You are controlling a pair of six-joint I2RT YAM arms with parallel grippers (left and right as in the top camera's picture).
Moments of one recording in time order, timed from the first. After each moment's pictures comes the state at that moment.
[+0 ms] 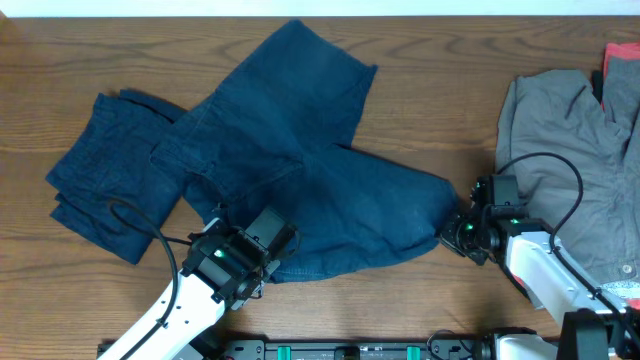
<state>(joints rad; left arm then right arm) -0.67 1.06 0.73 -1.13 -0.16 -1.45 0.04 1.37 0.51 -0.46 -0.27 0.69</state>
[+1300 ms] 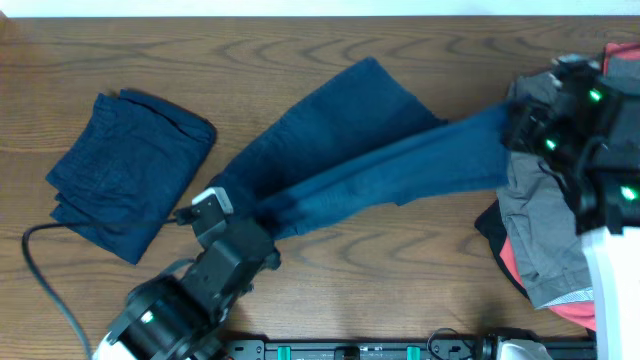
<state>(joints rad) -0.78 0.78 0.88 -0.98 -0.35 -1.22 -0.06 1.22 1.26 -0.68 -0.24 0.24</state>
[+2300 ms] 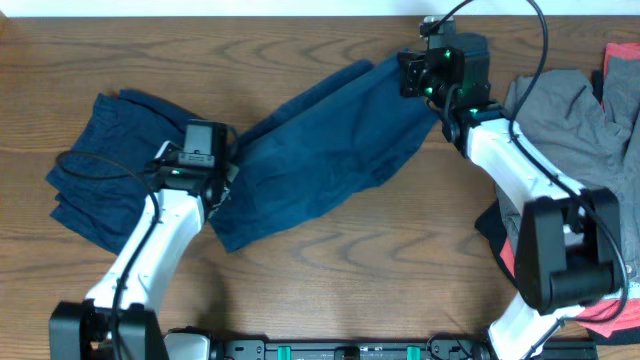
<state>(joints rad) -0.10 1.46 0.88 -0.61 -0.19 -1.14 0.19 1.89 1.27 0.16 -0.20 0.23</state>
